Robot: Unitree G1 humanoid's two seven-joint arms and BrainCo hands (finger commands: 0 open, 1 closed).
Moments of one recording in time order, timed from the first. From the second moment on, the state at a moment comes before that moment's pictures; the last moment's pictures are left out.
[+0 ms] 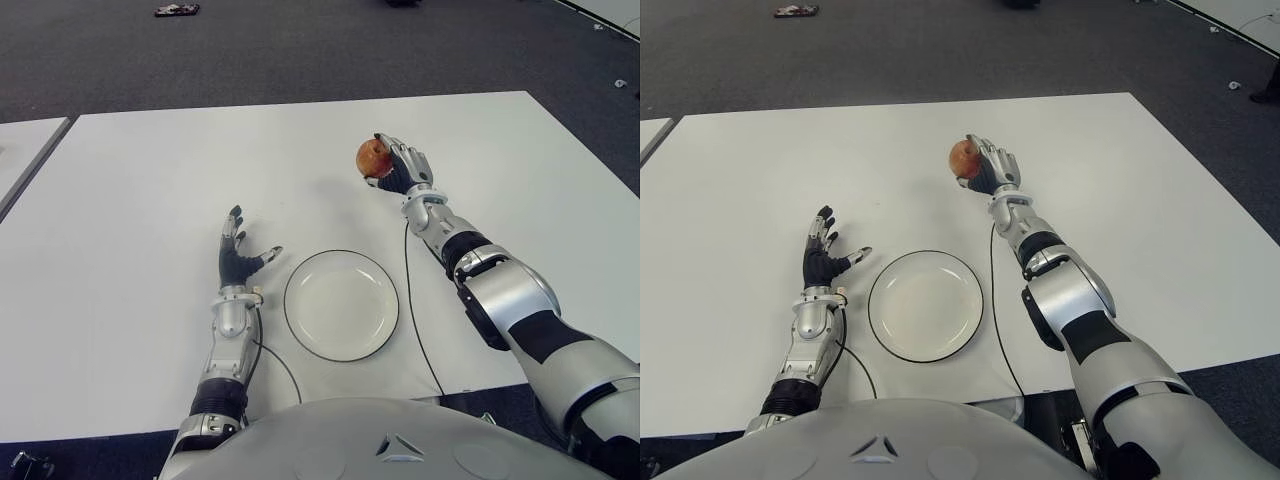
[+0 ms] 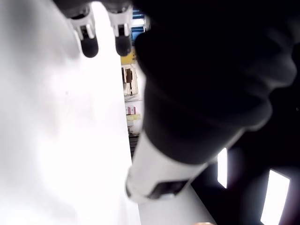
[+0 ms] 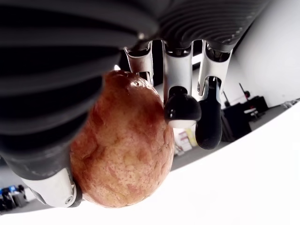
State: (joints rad) left arm 0.08 -0.01 0.06 0.44 0.12 -0.46 0.21; right arm -0.88 -0.18 0.42 1.35 -0.68 -0.34 -0.56
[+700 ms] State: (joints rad) left arm 0.06 -0.01 0.06 0.46 0.12 -0.46 0.22; right arm -0.90 -0.23 0.42 1.30 -0.67 -0.54 -0.60
